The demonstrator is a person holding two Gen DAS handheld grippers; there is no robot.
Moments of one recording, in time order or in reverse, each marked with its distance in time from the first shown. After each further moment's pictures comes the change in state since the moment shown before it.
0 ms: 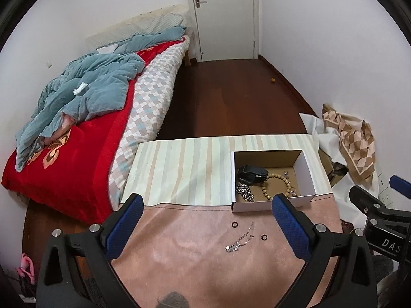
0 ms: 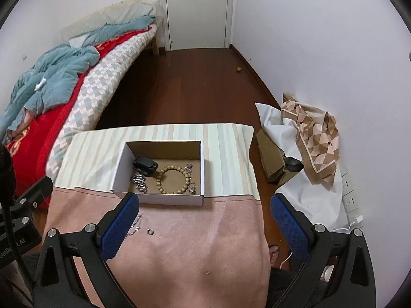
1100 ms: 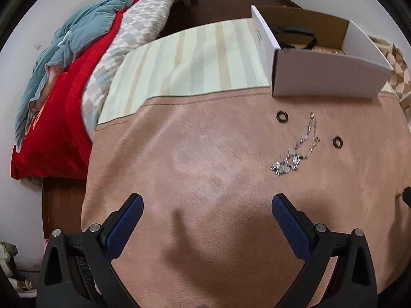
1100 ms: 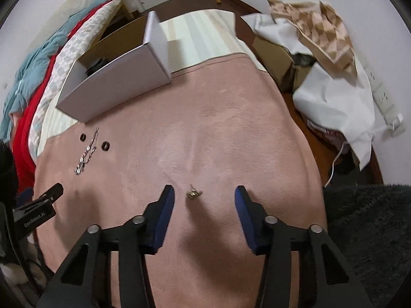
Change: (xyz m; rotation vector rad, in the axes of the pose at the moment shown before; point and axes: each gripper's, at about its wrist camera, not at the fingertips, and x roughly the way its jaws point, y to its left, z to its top) left arm 0.142 -0.004 -0.135 0.120 0.344 0.121; right arm 0.130 -0.049 -0.169 0.209 0.270 0.082
